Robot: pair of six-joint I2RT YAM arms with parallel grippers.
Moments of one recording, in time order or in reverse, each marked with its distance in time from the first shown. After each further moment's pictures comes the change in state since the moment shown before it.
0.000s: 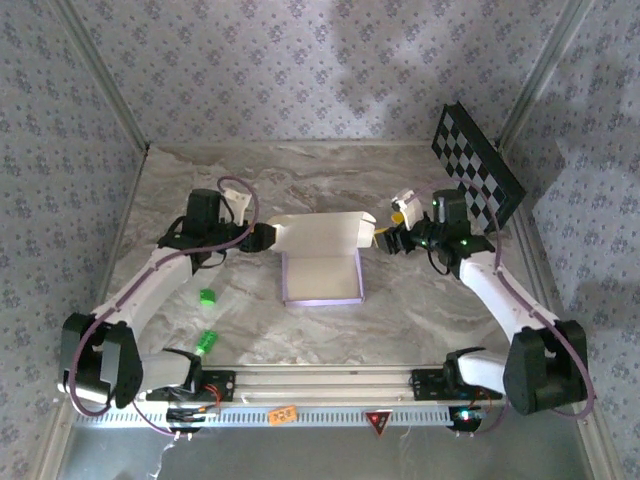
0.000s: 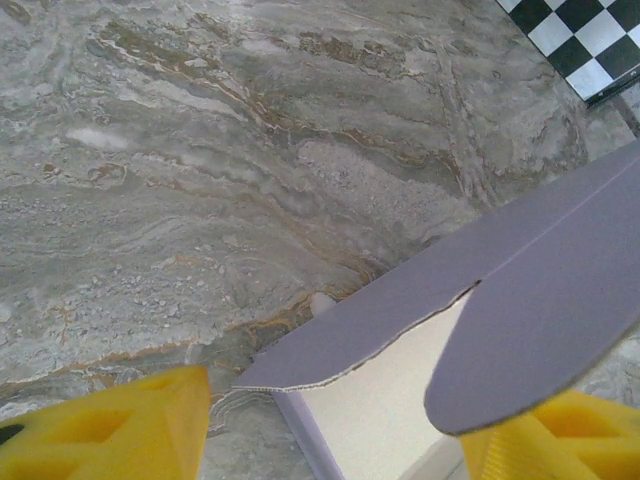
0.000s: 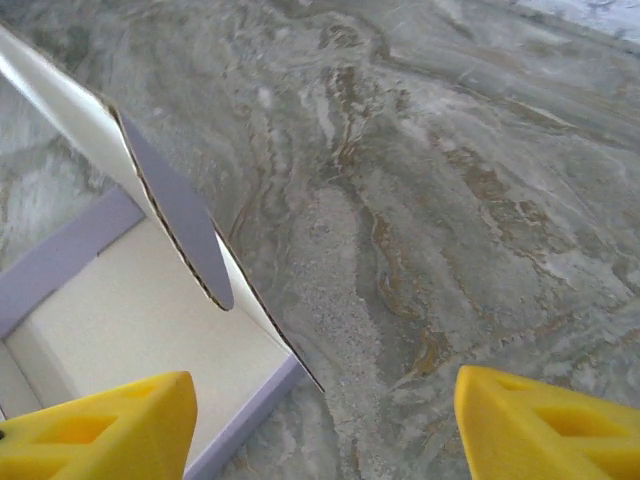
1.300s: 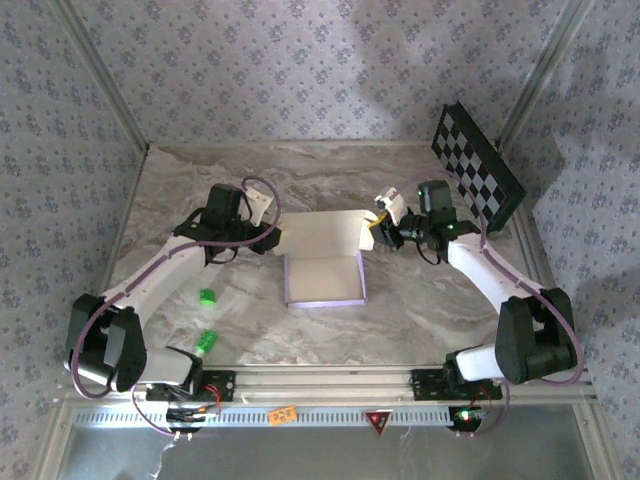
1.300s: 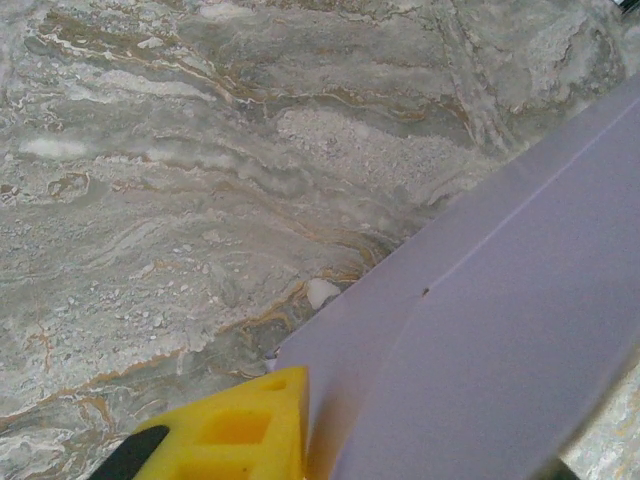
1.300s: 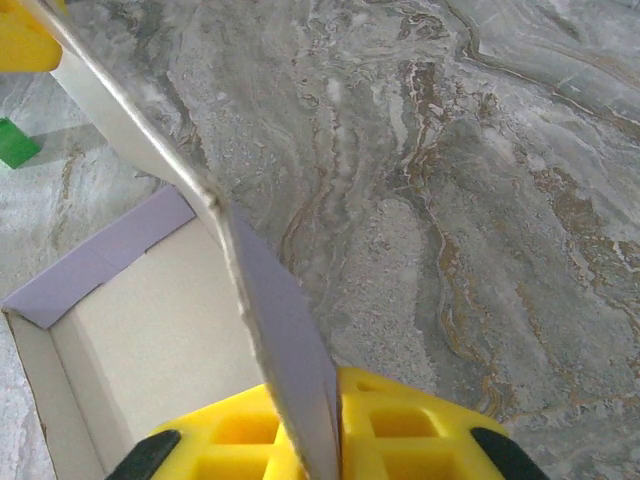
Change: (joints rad) left arm -0.111 0.084 0.102 -0.109 -0.100 0.121; right arm 0.045 0.137 0.106 -0.043 -0.088 -0.074
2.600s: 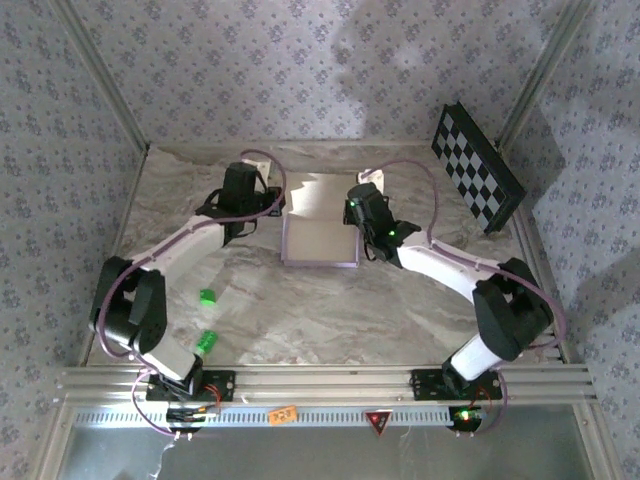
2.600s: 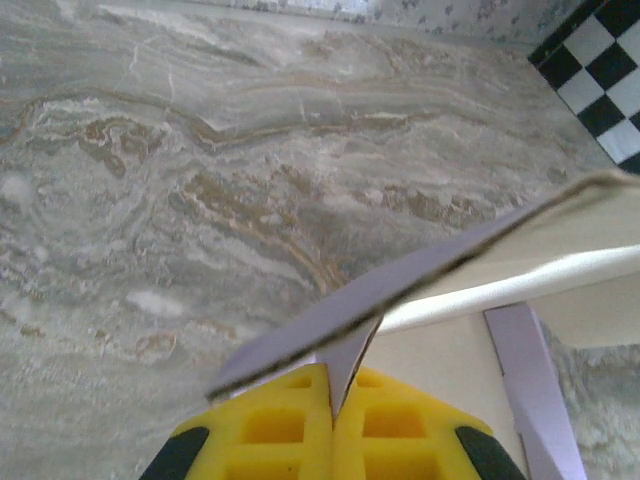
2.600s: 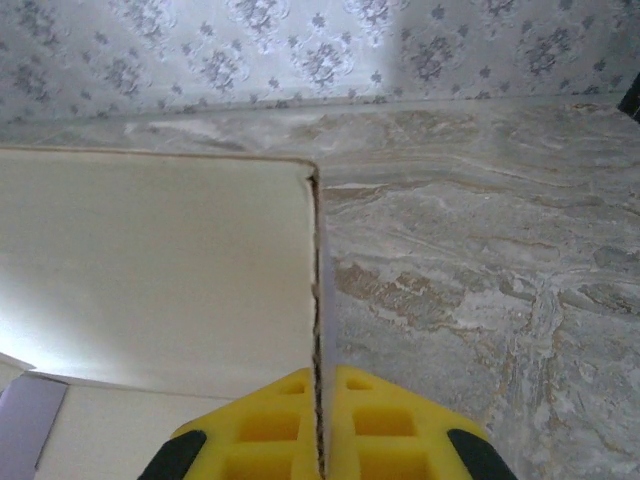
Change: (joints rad) left arm -0.024 0.241 0.156 0.320 -0.249 -0.344; right arm 0.404 0.200 0.127 0.290 1.116 0.738
